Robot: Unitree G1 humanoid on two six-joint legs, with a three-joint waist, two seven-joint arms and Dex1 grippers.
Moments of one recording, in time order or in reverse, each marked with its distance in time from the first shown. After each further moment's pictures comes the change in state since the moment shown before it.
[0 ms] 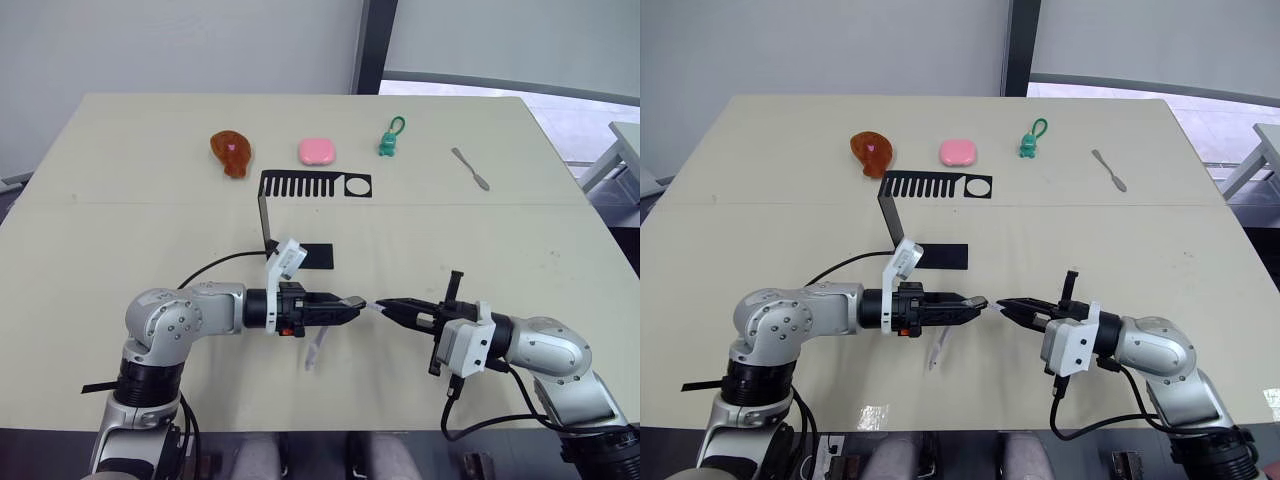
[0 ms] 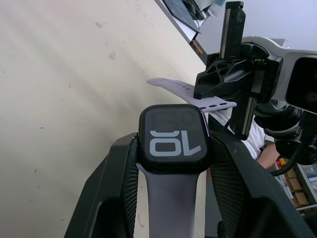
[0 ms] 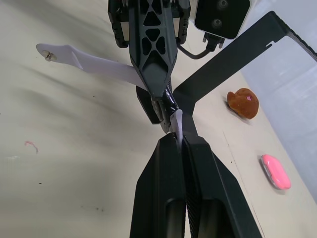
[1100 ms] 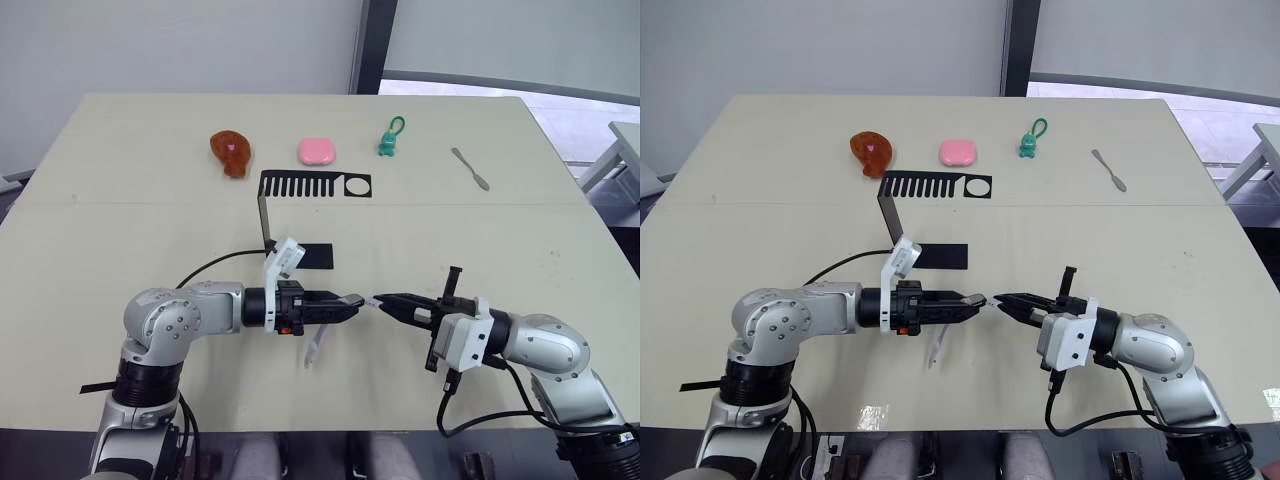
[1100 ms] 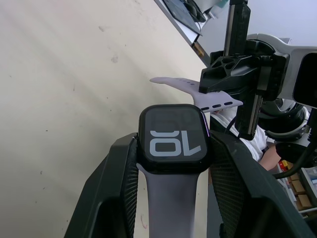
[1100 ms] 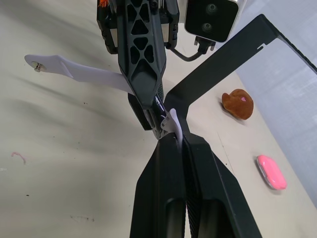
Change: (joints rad) left arm 0.000 0.002 0.000 0.000 0.000 -0.005 0.002; right arm -0.020 0.020 0.004 -0.035 0.001 0.054 0.000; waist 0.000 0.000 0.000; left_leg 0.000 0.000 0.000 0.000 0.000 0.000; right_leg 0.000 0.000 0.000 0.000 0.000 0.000
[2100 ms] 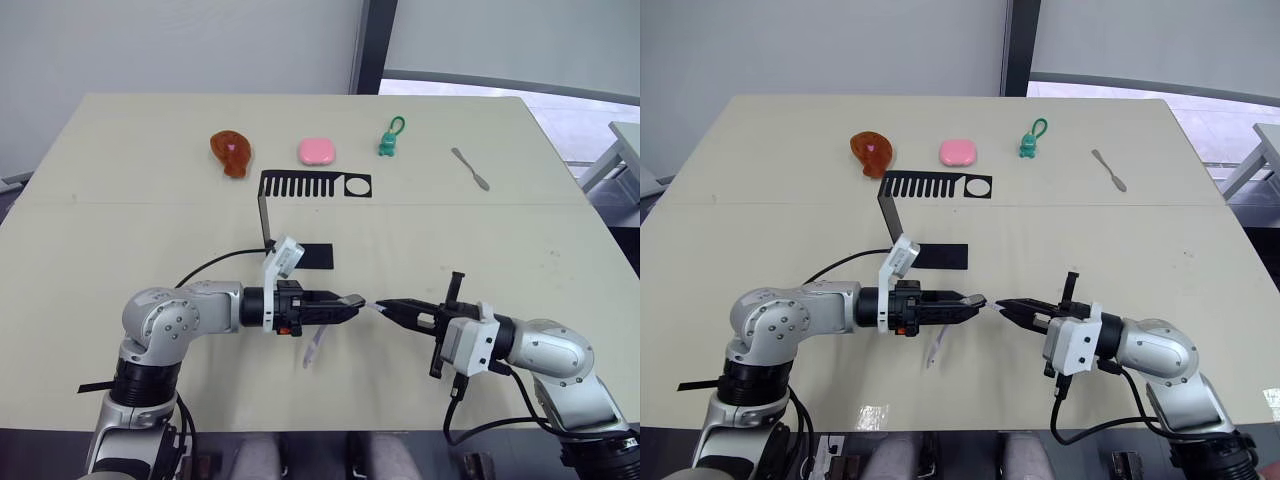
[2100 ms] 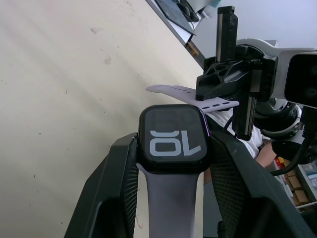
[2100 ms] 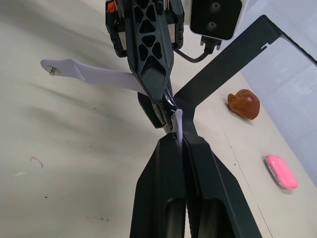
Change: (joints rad) left arm 0.000 0.018 -0.004 0.000 -0.001 -0.022 -0.037; right arm 0.030 -0.007 -0.016 -0.004 0.045 0.004 0.020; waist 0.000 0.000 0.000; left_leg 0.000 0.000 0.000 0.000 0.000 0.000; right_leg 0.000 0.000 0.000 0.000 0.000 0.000
